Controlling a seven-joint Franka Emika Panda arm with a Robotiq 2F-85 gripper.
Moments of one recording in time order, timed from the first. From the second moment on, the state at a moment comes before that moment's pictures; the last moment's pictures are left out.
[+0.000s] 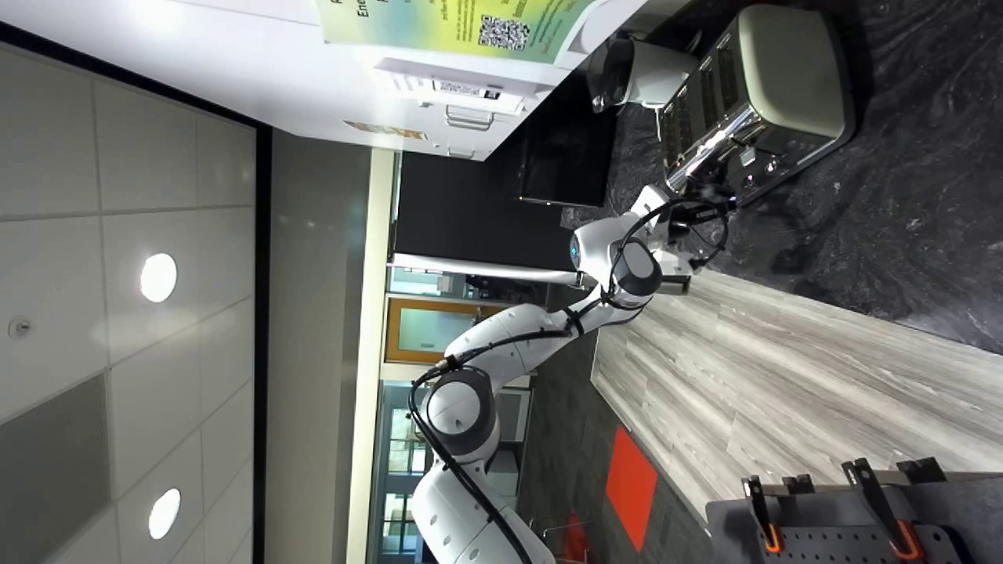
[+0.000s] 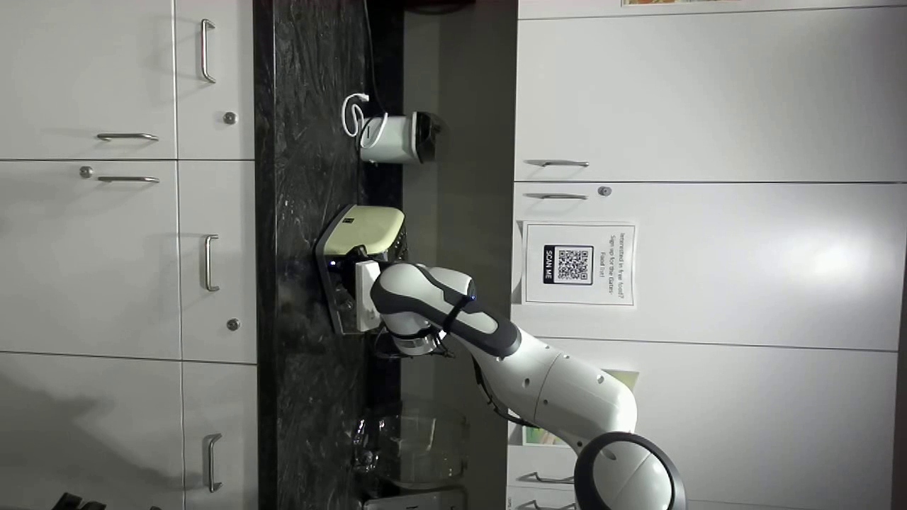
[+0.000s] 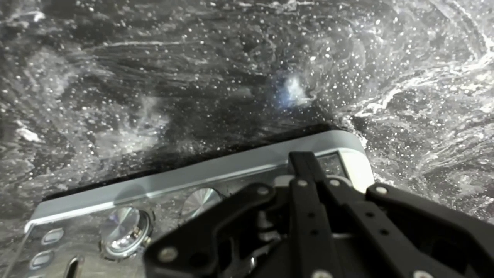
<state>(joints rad) 0.24 0.80 -0.32 -1.86 0.14 2.98 0.48</state>
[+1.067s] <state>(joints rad) 0.27 0.55 -0.31 -2.12 0.12 2.91 0.47</state>
